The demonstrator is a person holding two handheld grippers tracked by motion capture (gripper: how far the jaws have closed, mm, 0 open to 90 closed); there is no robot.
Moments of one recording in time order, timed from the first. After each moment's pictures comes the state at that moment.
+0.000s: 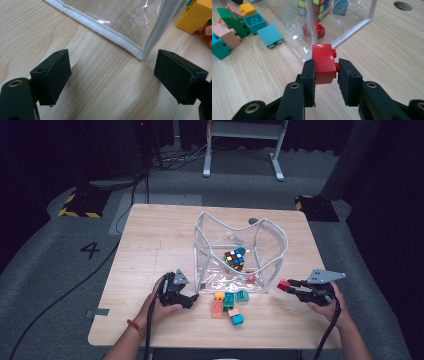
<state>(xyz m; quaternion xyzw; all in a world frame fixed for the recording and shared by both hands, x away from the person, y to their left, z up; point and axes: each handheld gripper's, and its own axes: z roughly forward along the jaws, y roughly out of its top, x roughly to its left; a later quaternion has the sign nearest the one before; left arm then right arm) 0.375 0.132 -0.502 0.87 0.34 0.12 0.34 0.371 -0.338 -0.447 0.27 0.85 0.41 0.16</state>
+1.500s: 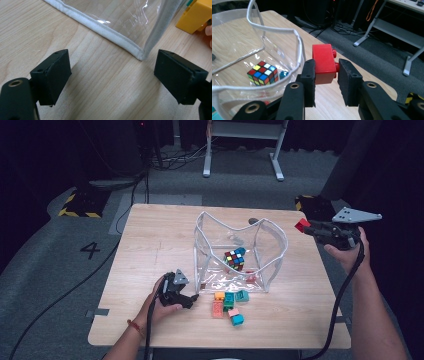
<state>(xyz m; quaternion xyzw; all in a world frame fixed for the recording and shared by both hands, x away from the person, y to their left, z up) 0.375 0.132 -0.502 0.87 0.34 0.12 0.34 0.443 -0.344 -0.294 0.30 0.80 0.44 0.28</state>
